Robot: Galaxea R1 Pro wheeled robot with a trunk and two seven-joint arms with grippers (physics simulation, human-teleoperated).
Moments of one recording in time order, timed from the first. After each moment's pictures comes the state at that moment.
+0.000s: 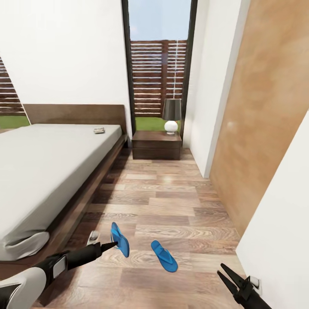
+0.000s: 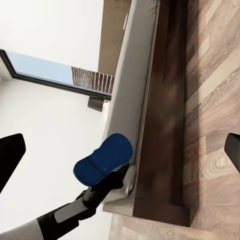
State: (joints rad) left arm -0.78 0.22 0.12 -0.02 0.19 0.20 -1.26; right arm -0.01 -0.21 -0.20 -0.94 -0.93 0.52 1.11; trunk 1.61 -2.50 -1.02
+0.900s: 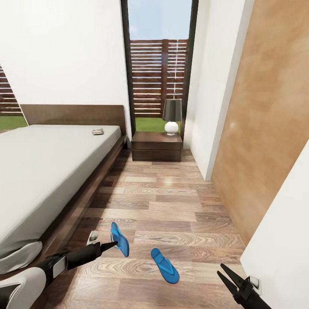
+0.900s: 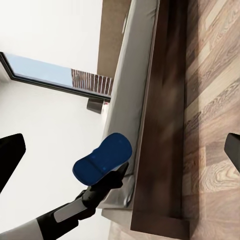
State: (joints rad) left arm -0.78 0.22 0.12 -0.02 0.19 0.20 -1.26; right arm -0.01 -0.21 -0.20 -0.94 -0.93 0.52 1.11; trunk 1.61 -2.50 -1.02
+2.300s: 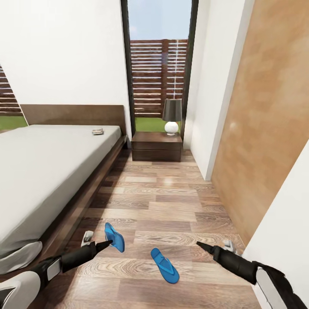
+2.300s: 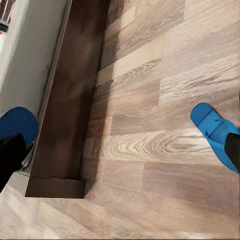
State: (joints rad) left arm -0.76 0.25 0.12 -0.02 0.28 0.24 -1.22; right arm -0.20 -0.21 -0.09 -1.21 -0.68 0.71 0.57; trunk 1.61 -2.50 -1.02
